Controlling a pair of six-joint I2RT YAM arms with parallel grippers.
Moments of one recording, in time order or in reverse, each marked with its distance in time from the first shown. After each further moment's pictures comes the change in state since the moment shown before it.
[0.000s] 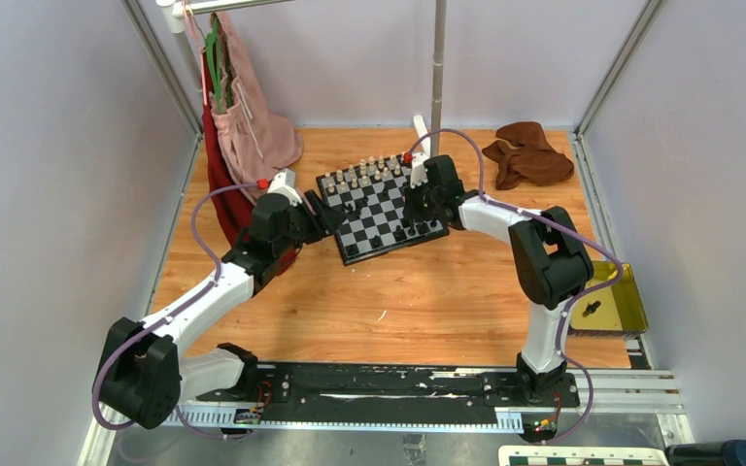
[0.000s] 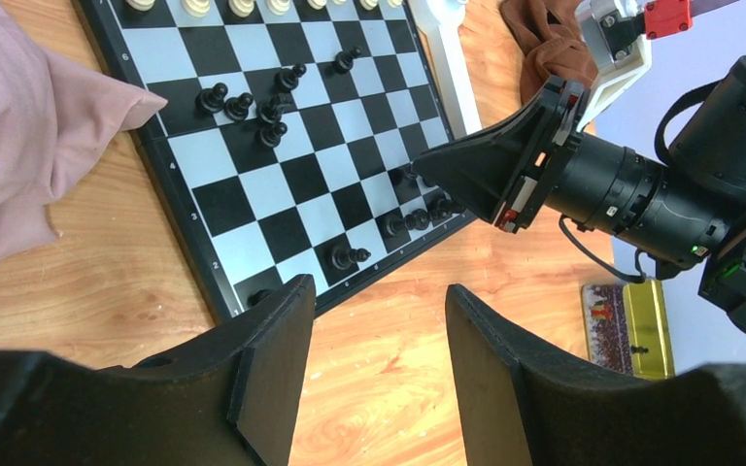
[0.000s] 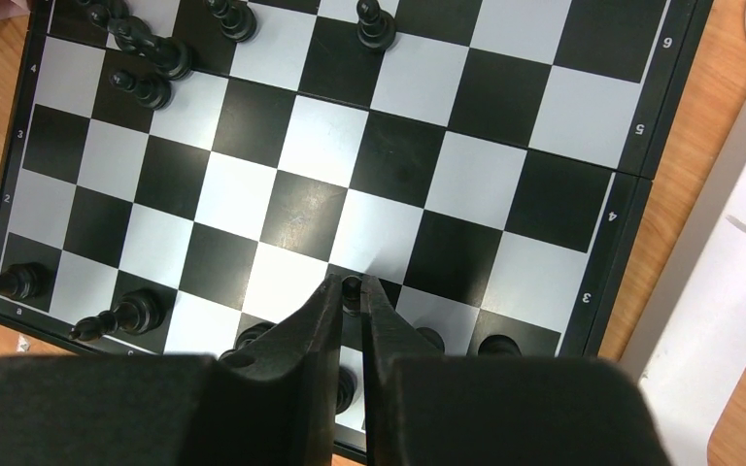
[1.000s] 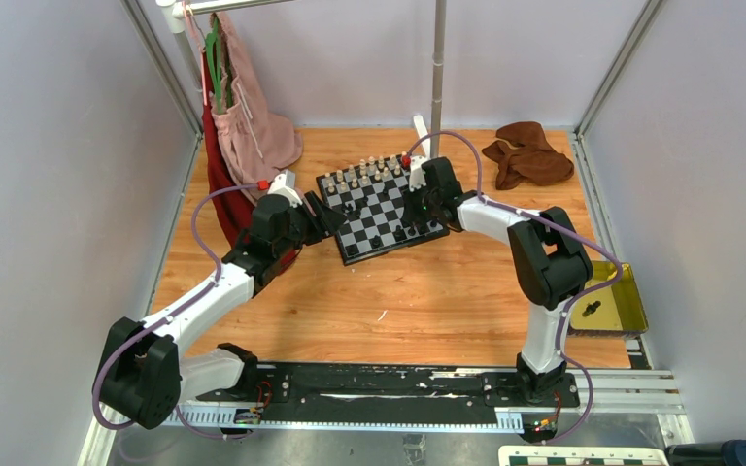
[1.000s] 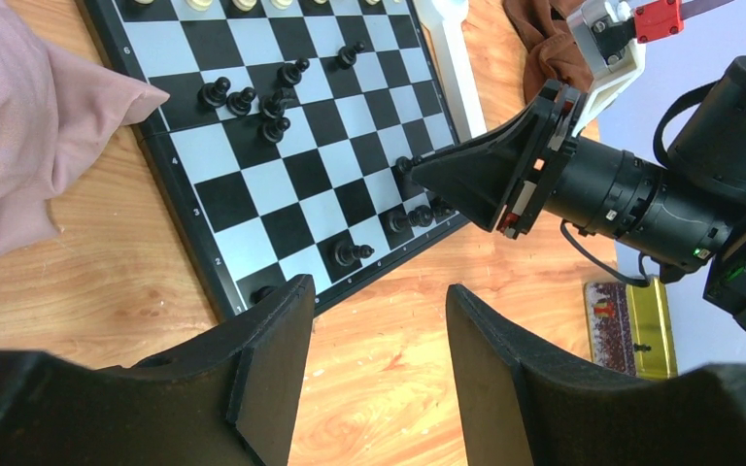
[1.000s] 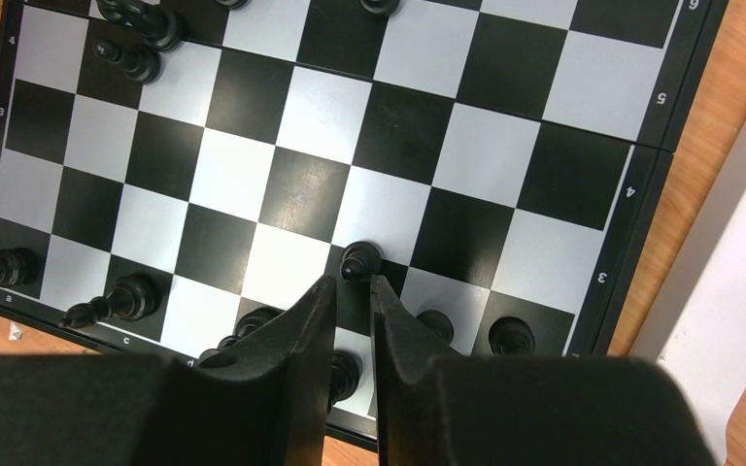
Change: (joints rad) left arm 0.000 0.000 -0.011 0.006 0.002 0.000; right arm 0.011 0.000 -0.001 -0.034 0.015 0.001
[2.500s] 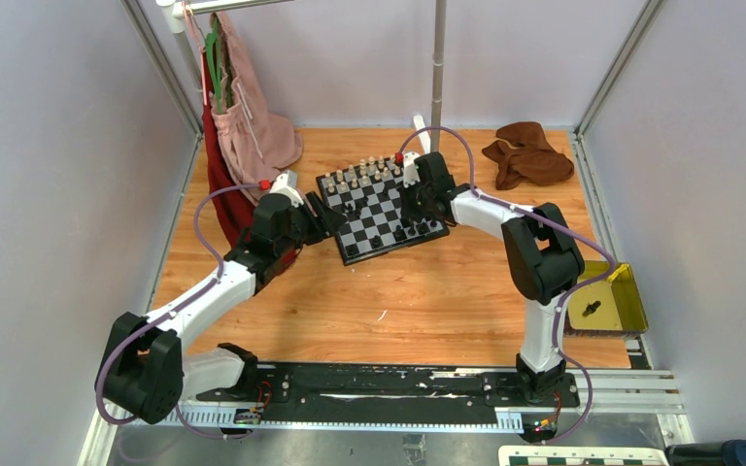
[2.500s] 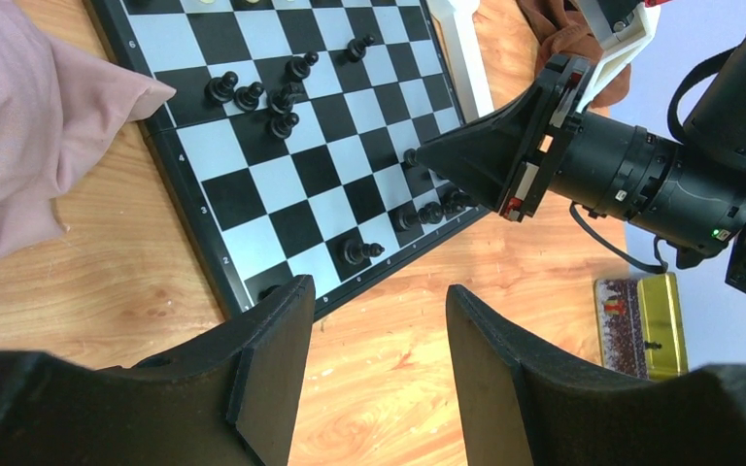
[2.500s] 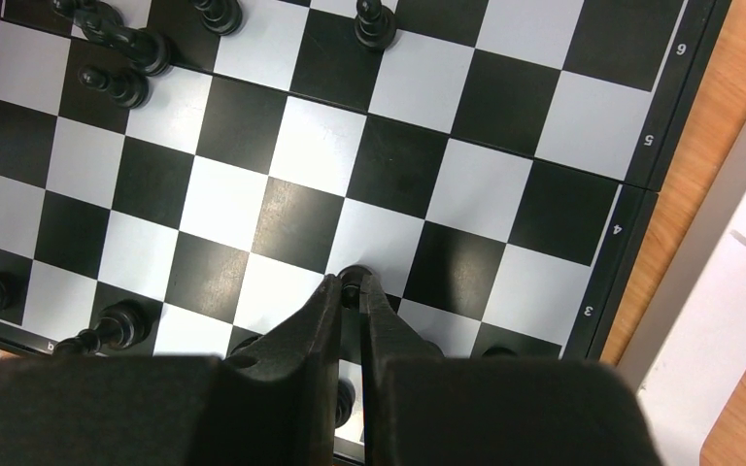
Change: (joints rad) left arm 0.006 0.026 0.005 0.001 0.013 0.012; right arm 0.015 0.053 0.097 -0.077 0.041 -0.033
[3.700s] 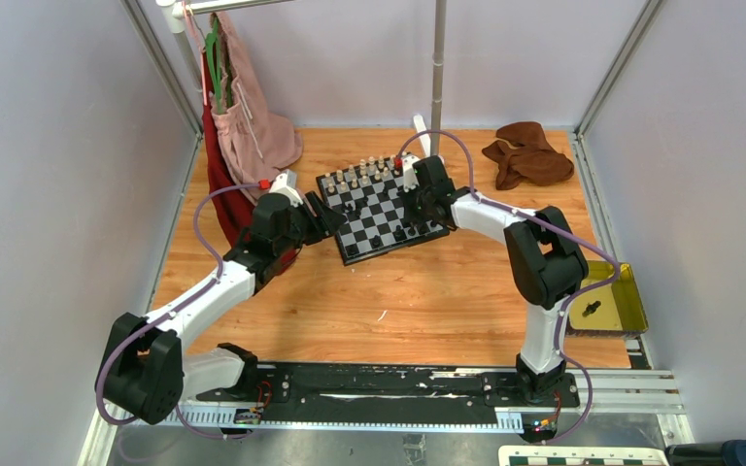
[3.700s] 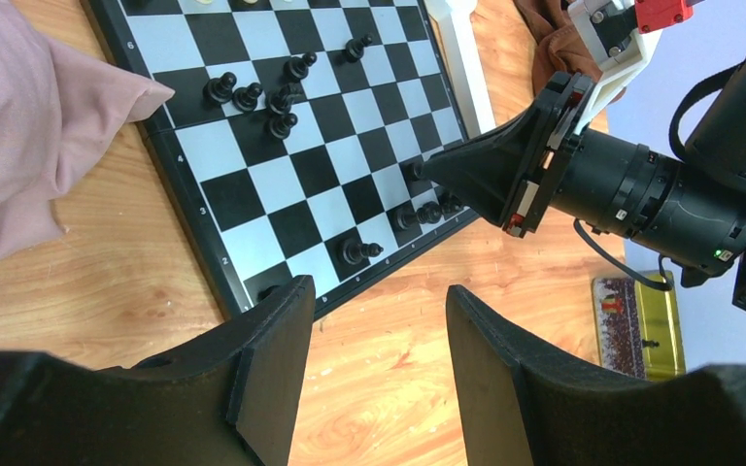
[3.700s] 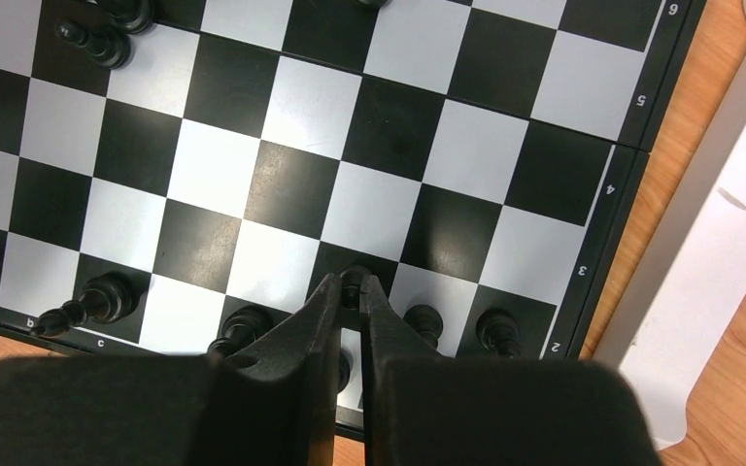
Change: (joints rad) left arm 0.006 -0.002 0.000 0.001 0.015 0.001; right arm 0.020 -0.037 -0.037 -0.023 0.060 -0.022
